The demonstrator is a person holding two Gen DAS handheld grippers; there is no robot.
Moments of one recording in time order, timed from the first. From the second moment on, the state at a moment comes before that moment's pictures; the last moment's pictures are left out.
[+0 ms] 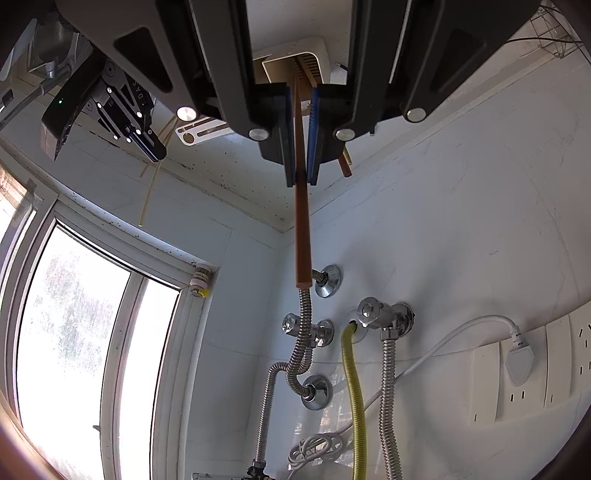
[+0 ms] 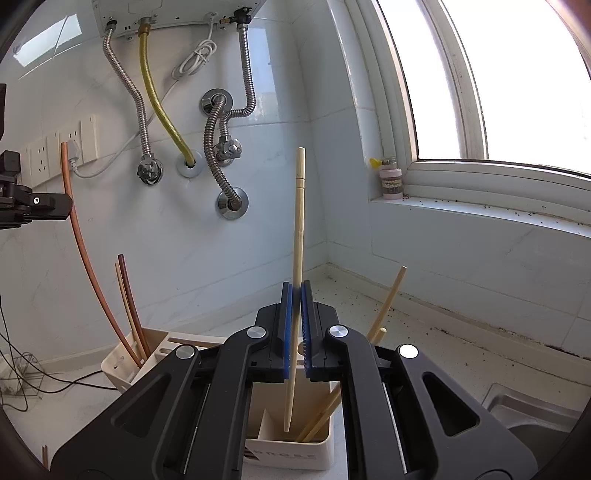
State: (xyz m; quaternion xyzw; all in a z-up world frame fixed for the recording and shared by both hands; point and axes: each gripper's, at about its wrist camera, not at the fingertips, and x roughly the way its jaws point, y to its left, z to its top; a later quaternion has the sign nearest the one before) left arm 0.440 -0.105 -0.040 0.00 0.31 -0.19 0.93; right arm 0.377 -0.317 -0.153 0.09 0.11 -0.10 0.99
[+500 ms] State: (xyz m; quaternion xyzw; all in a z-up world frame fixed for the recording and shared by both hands) left arm 0.447 -0.106 -0.064 0.01 0.32 -0.20 0.93; right arm 0.379 -0.309 -0.166 0.07 0.12 -0.10 0.99
